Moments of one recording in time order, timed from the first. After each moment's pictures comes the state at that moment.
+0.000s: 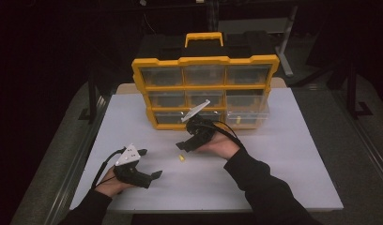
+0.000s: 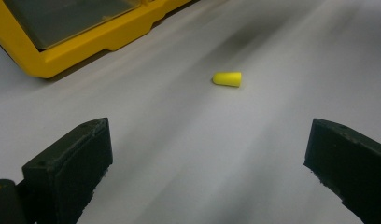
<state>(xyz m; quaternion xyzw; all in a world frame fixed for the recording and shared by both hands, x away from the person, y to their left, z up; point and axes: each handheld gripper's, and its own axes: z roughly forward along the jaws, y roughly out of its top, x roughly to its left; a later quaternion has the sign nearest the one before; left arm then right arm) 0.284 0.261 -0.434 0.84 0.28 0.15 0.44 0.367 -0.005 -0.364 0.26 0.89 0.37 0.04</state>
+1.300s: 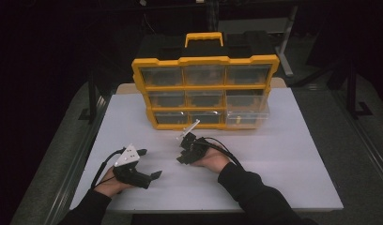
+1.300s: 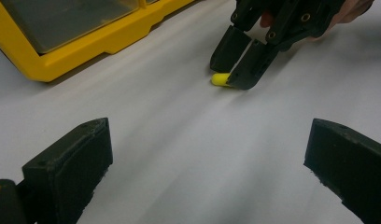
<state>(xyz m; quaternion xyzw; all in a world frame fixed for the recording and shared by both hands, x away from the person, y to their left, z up) 0.284 0.262 -0.434 0.84 0.28 0.15 0.44 0.361 0.017 -0.436 0.26 0.91 0.32 0.00</state>
